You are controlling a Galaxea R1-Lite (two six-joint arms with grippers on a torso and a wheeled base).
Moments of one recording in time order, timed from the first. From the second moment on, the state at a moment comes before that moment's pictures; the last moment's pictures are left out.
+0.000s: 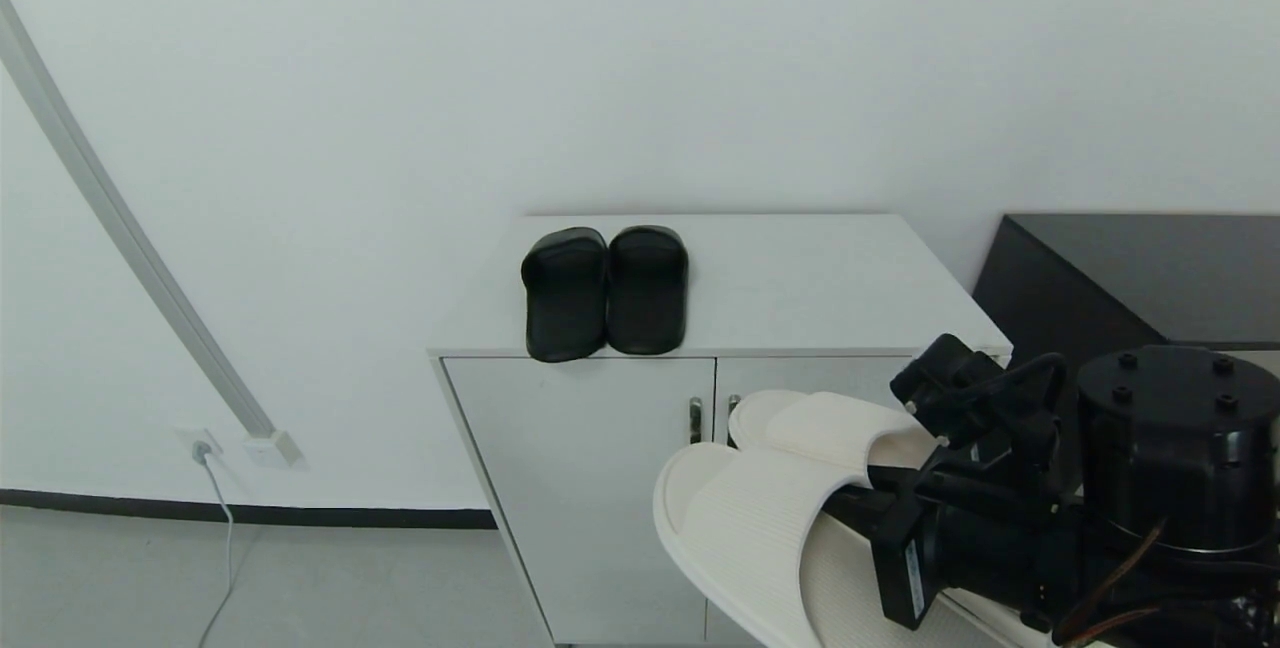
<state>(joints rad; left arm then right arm) 0.00 0.00 0.00 0.00 0.01 -0.08 0.86 1.51 -0.60 -0.59 -0.05 0.05</state>
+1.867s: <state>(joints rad) 0.00 0.00 0.00 0.00 0.00 -0.06 0.87 1.51 -0.57 -0.60 -0.05 0.05</state>
